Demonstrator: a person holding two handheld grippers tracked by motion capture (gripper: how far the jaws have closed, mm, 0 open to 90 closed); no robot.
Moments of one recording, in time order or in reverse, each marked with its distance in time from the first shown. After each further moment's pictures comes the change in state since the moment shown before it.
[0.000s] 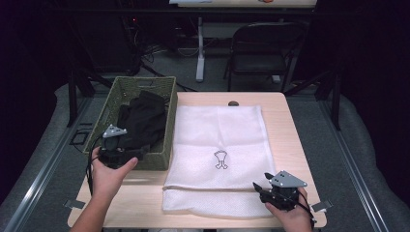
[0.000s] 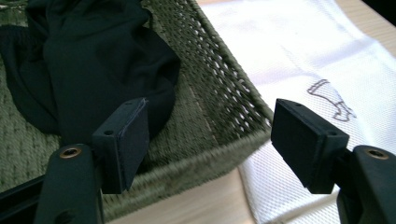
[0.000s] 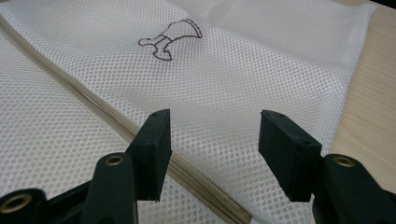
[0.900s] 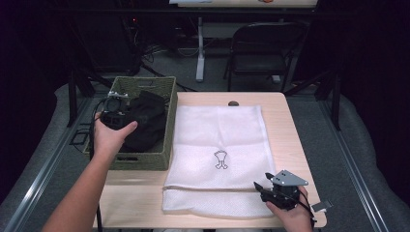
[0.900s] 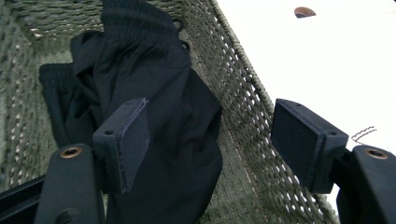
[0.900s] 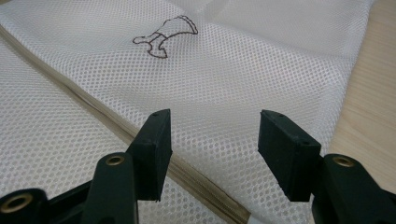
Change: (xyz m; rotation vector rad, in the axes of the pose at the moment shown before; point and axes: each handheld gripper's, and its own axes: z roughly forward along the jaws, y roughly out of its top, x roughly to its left) left arm 0.040 0.083 0.033 0.079 0.051 -0.028; right arm -0.005 -0.003 0.002 0.007 0.005 0.034
